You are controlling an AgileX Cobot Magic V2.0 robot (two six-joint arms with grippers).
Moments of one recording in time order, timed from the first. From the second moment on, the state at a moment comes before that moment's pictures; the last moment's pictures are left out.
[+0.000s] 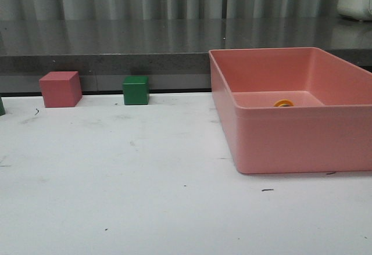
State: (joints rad) left arm 0.00 0.00 0.01 0.00 0.02 -0.09; right arm 0.06 -0.01 0.03 0.02 0.00 0.02
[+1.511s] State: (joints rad) left arm 0.00 0.13 -0.60 -0.01 0.45 -0.09; right arm 0.06 0.18 -0.52 0.02 0.42 0.02
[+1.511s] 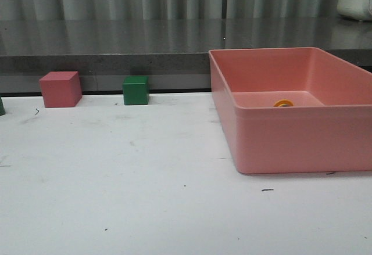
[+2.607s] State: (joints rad) left arm 0.00 0.53 -0.73 0.00 0.56 -0.09; right arm 0.06 0.51 -0.62 0.01 0.49 0.02
